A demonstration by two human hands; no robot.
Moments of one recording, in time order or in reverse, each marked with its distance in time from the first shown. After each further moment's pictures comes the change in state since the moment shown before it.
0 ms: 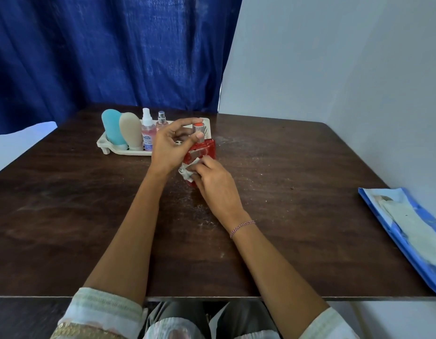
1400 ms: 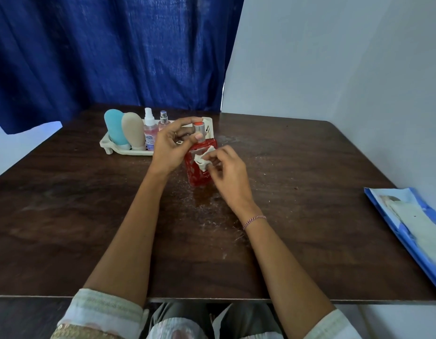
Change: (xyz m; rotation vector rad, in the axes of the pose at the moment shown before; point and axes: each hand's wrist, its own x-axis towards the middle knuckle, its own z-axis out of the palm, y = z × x) left_hand -0.002 0.001 0.001 -0.113 -0.049 -0.017; right_hand 0.006 0.028 -0.009 0.319 0.117 0.193
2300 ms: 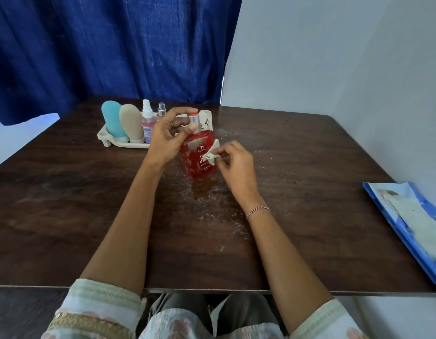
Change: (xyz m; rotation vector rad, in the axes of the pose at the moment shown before) left_hand 0.004 -0.001 -0.009 0.042 -0.036 -0.026; right_hand 0.004 0.009 -0.006 -0.008 0.016 0.103
